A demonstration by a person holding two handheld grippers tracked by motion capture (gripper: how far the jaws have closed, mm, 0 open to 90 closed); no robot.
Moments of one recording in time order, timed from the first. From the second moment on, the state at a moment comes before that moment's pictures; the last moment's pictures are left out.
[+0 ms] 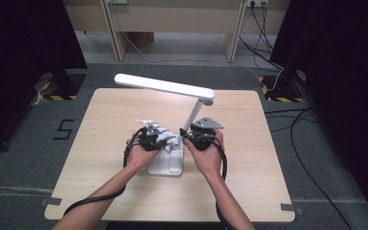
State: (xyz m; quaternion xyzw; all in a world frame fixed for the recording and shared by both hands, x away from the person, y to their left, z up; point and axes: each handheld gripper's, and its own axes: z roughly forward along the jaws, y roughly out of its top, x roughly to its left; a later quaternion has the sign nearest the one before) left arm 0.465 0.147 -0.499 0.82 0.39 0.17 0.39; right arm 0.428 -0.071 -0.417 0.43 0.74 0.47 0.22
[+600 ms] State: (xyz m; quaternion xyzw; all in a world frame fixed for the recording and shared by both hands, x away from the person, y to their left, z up) left arm 0.466 0.148 -0.499 0.82 0.39 0.17 0.39; right arm 0.433 -0.061 -0.418 0.47 0.72 0.46 0.23
